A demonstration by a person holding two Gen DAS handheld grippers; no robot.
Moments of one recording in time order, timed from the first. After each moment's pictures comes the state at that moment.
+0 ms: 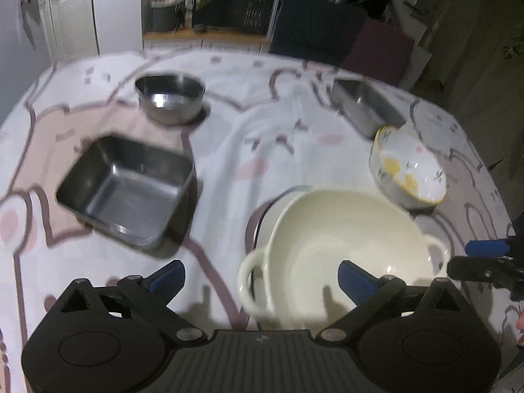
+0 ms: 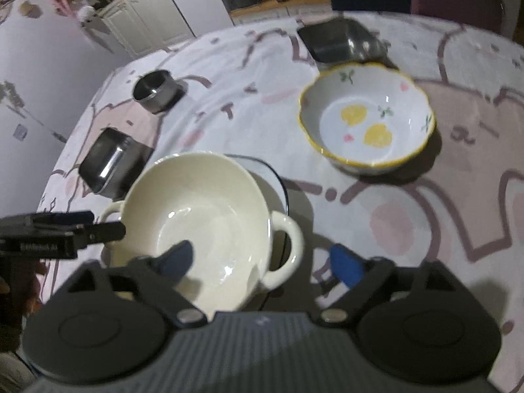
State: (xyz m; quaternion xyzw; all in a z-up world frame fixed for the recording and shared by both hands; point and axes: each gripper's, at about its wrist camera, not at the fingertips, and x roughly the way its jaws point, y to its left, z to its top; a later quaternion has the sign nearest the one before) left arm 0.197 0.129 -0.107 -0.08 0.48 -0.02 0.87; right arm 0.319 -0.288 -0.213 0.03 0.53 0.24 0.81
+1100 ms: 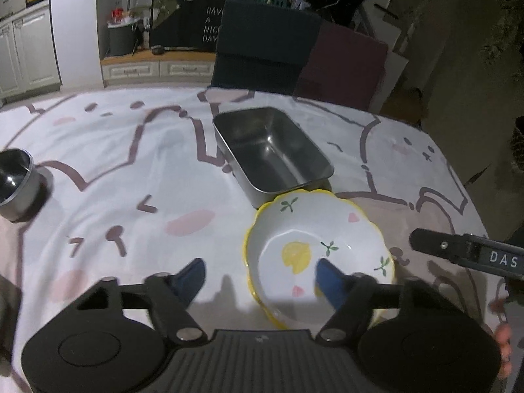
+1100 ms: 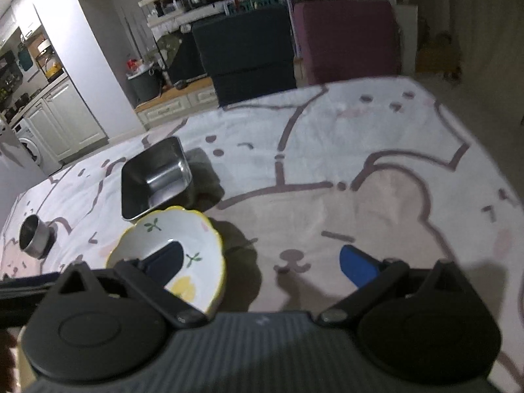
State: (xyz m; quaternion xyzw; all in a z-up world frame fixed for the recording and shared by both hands) left arm 0.352 -0.034 -0.134 -0.08 0.46 -0.05 0.88; right arm 0.444 -0.426 -0.225 0.11 0.44 0.08 0.89
